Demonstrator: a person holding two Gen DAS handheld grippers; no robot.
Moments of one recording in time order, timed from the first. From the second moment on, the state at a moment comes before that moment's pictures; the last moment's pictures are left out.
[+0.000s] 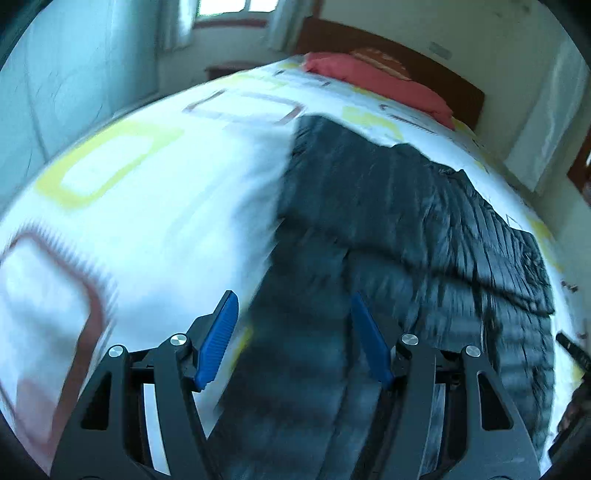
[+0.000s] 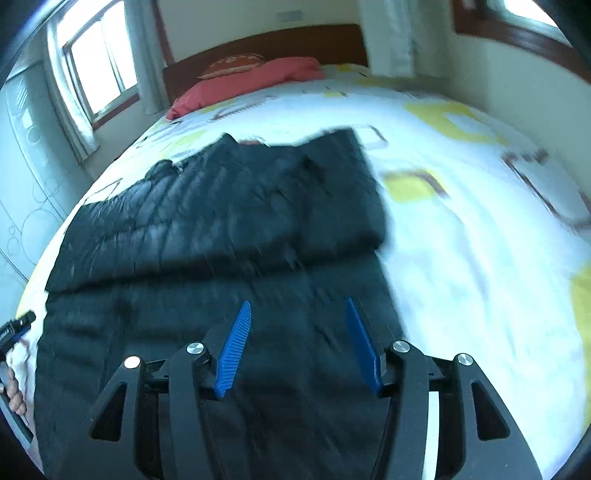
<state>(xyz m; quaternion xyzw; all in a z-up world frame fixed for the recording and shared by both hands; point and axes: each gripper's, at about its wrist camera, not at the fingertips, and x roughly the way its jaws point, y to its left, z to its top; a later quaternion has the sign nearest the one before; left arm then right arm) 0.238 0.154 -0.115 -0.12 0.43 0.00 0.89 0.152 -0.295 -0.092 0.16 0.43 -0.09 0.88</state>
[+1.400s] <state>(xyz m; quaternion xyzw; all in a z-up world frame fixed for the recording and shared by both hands) 0.030 0.224 -0.181 -0.45 0.44 -0.09 0.77 -0.069 -0.296 -0.153 0.43 0.41 0.07 0.80</state>
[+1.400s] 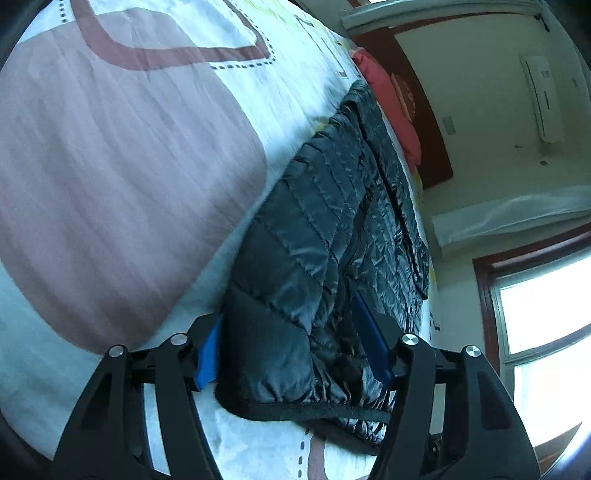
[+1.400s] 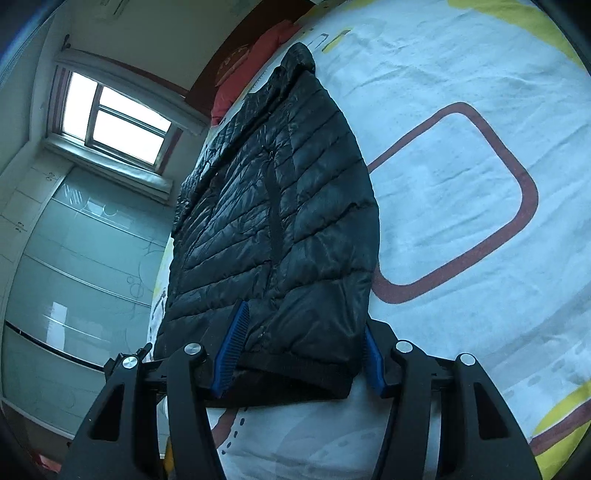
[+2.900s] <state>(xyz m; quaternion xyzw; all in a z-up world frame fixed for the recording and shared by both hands) 0.114 0.199 0.025 -0.42 0.24 -0.22 0.85 0.044 -0.329 0.027 0.43 0.19 0.20 0.86</state>
